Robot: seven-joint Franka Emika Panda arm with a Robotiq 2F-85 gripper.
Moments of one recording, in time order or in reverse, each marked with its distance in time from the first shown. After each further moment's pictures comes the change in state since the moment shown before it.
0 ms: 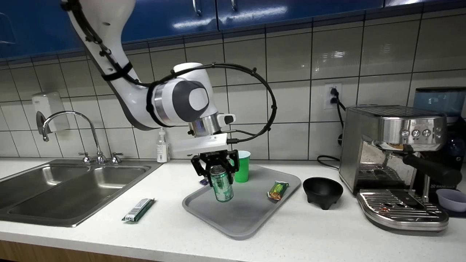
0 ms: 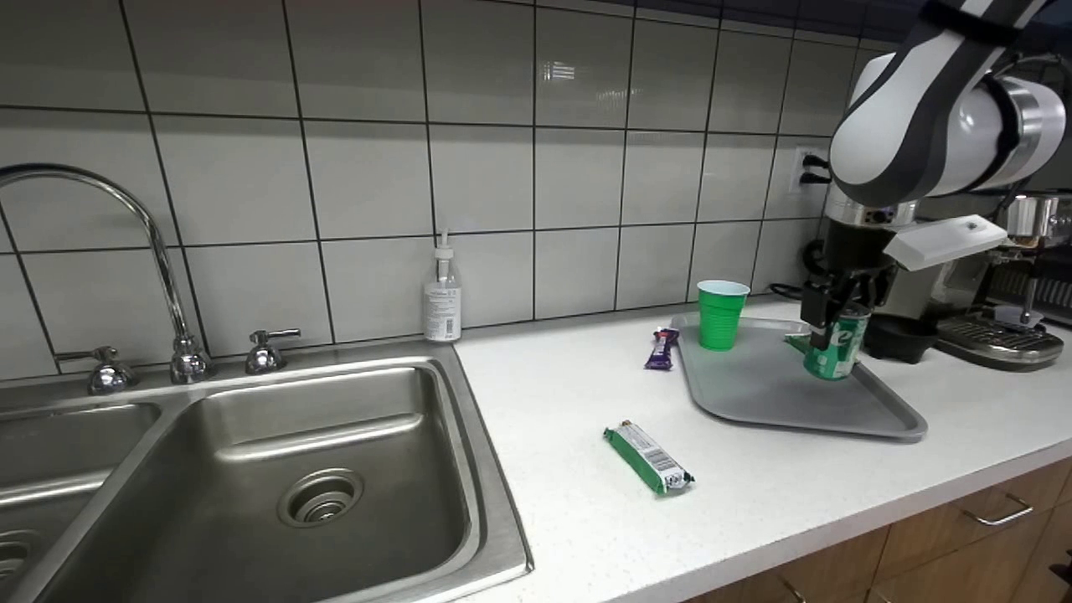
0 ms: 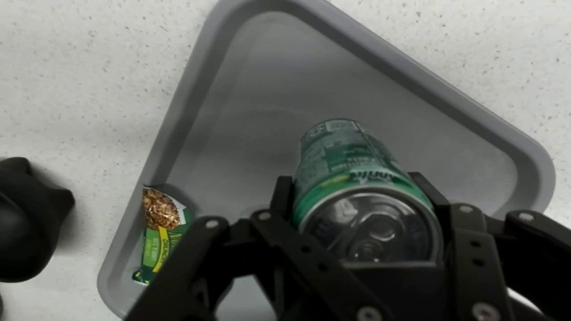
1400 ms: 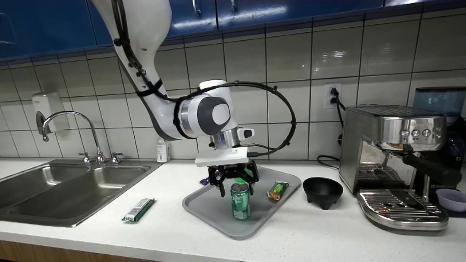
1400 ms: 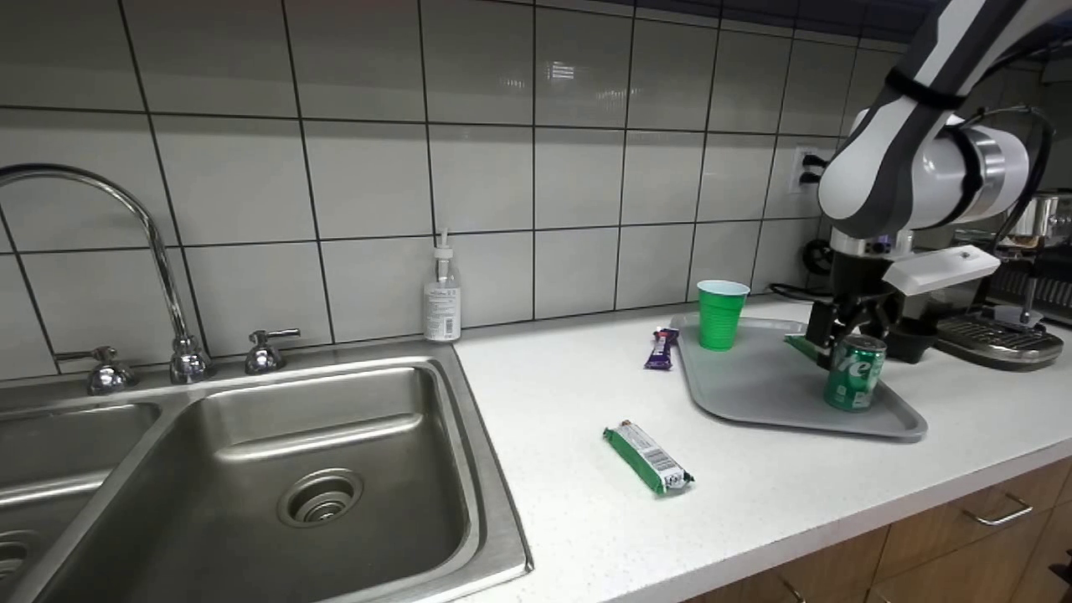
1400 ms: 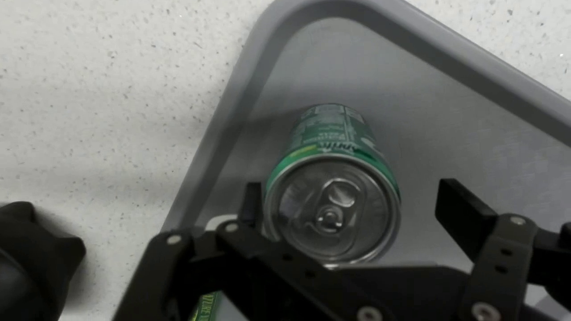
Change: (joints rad) arm -0.081 0.180 0.015 0.148 0.036 -0.043 -0.049
